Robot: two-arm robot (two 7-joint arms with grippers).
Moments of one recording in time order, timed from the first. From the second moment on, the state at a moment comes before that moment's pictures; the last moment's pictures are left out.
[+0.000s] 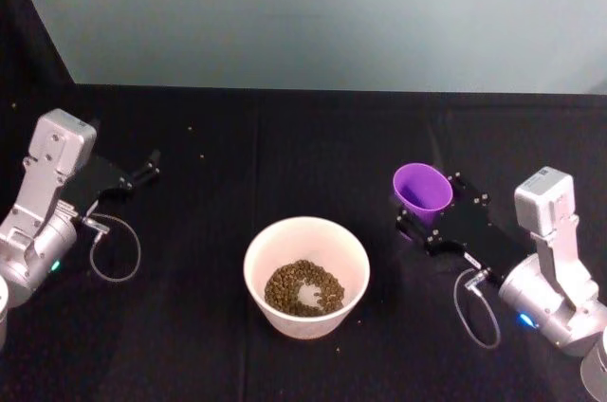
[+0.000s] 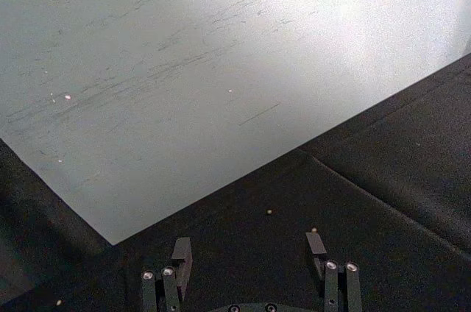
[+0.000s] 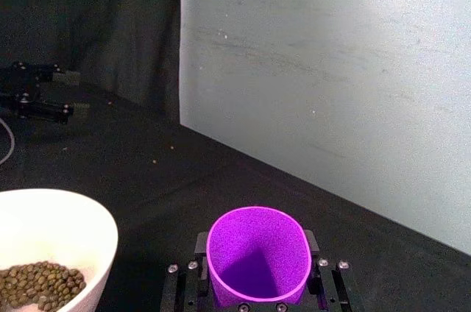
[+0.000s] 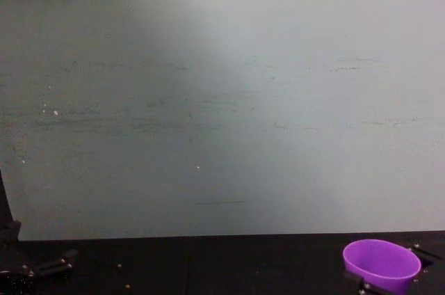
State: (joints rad) left arm -0.20 0.60 0.45 -1.41 -0.25 -0.12 0.03; right arm 0.09 0.44 -0.35 -1.45 0.22 -0.26 0.32
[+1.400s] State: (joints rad) left arm -0.20 0.60 0.45 -1.41 -0.25 -0.12 0.03; right arm 0.10 0.37 -0.30 -1.36 0.24 -0.22 0.44
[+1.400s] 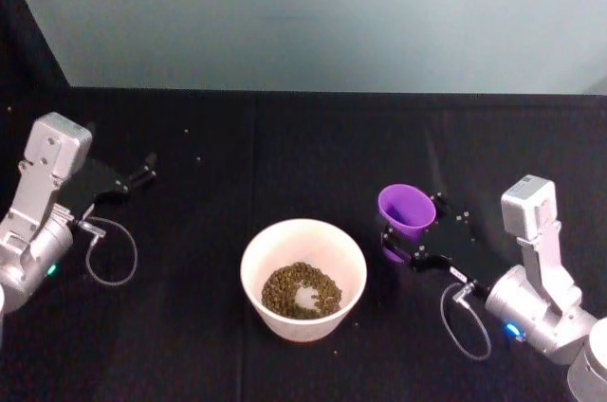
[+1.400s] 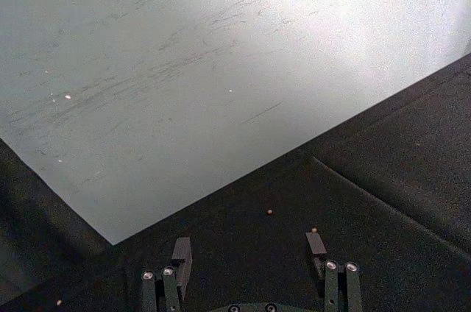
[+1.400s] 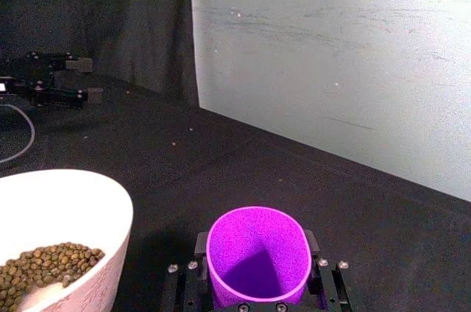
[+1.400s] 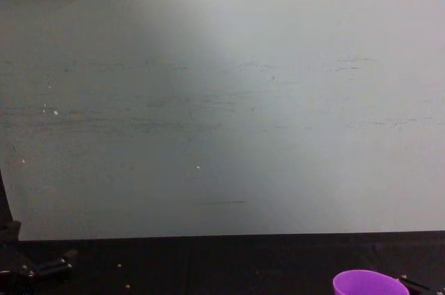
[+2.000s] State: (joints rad) left arm -0.20 0.60 0.45 -1.41 -0.25 -0.12 0.03; right arm 0.10 0.37 -0.30 -1.36 0.24 -0.23 0.44
